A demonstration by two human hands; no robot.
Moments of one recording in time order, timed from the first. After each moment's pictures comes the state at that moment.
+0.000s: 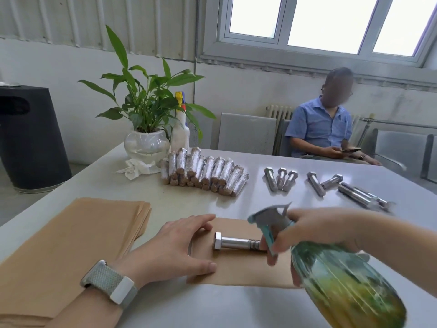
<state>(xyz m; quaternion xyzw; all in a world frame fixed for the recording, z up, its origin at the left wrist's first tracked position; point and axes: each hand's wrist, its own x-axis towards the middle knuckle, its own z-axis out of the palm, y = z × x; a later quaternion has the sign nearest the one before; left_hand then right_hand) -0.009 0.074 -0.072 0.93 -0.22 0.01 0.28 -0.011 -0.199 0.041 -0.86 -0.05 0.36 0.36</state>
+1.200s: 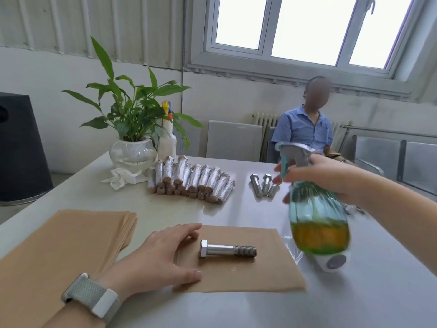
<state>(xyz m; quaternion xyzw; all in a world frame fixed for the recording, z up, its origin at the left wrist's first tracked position) -0.009 0.073 -0.070 0.93 -0.24 0.01 0.28 0.024 -0.244 0.090 -0.87 -0.04 0.07 0.48</state>
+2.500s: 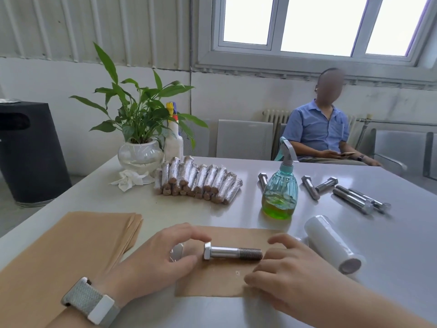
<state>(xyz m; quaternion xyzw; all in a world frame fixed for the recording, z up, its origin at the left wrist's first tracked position) -0.022 0.071 -0.055 0.88 -0.28 0.05 0.38 -0.043 -0.214 -0.036 -0.87 -0.46 -0.14 -0.12</state>
